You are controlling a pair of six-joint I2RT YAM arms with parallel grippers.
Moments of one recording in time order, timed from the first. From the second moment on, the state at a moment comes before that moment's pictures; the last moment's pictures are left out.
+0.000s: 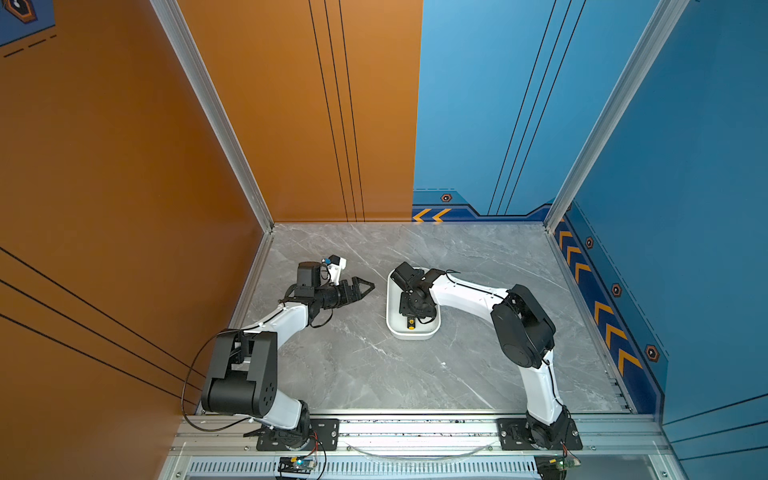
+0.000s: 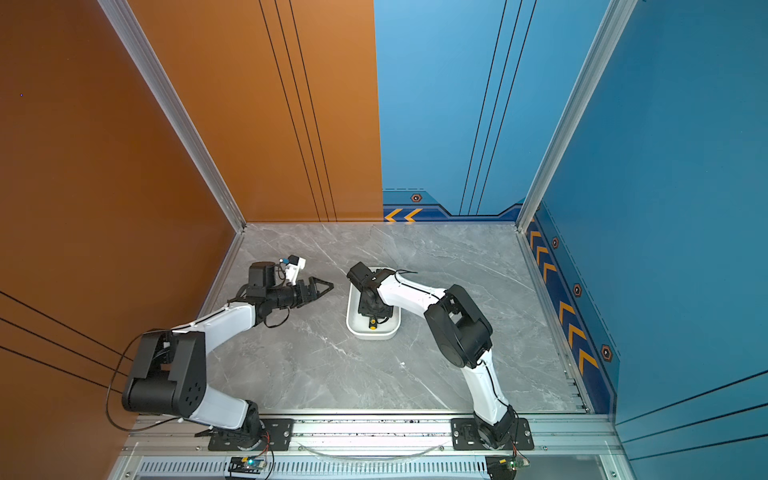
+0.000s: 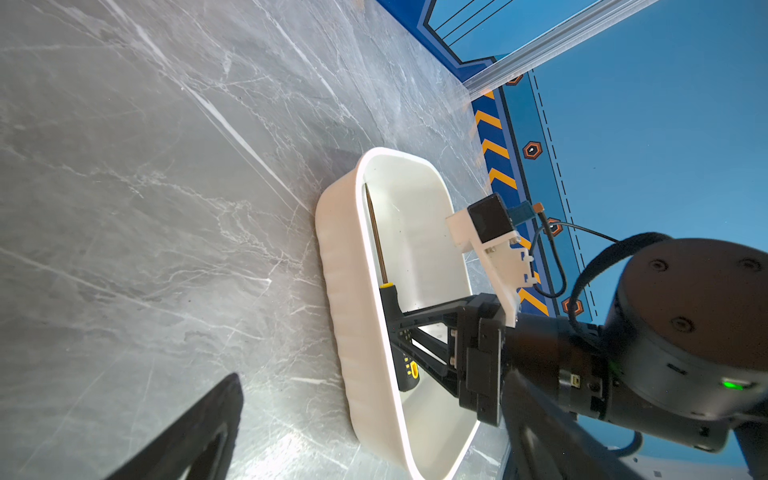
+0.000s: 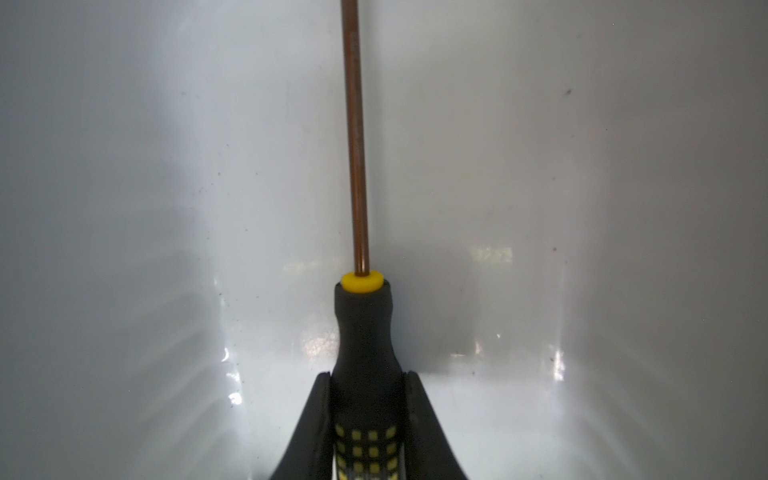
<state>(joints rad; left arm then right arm) -0.07 1.50 0.75 0.06 0.78 -0.49 0.77 2.09 1.56 -0.77 0.09 0.86</state>
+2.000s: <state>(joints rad) -0.02 1.13 0.64 -0.03 0.29 -0.28 0.21 1.18 1.01 -0.73 0.15 0.11</state>
